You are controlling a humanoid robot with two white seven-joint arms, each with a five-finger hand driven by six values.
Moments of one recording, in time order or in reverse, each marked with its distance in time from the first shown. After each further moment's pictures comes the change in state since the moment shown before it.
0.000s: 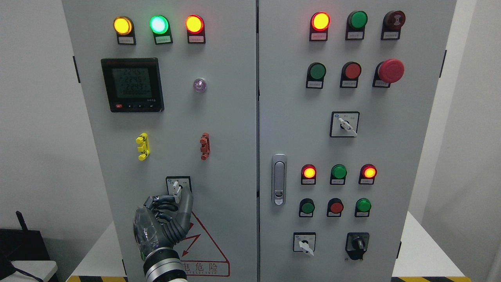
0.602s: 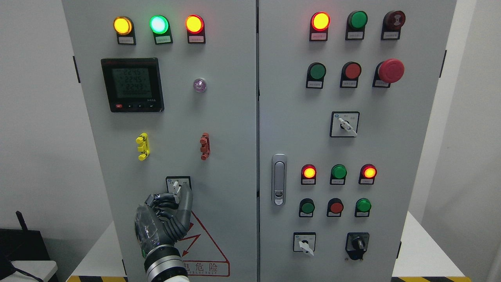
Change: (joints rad) left arm -0.012 -0.001 0.000 0.003 0.009 0.012 0.000; right arm 0.000 0.000 0.000 0.000 0.000 0.000 0.000
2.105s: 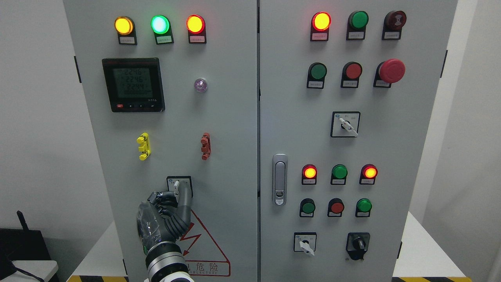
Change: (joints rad) left arm -0.017 0.000 -0.001 0.001 0.005 0.034 -0.001; right arm 0.000 0.000 0.000 0.000 0.000 0.000 0.000
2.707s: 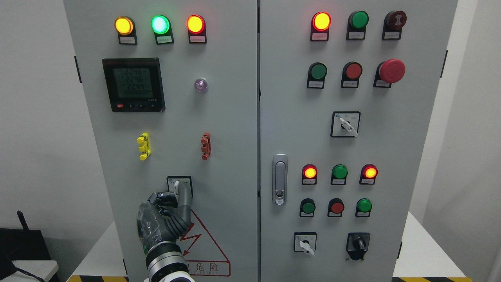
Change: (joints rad) left arm -0.002 0.000 0.000 0.000 0.000 0.005 -0.002; right arm 0.000 0.000 0.000 0.000 0.000 0.000 0.000
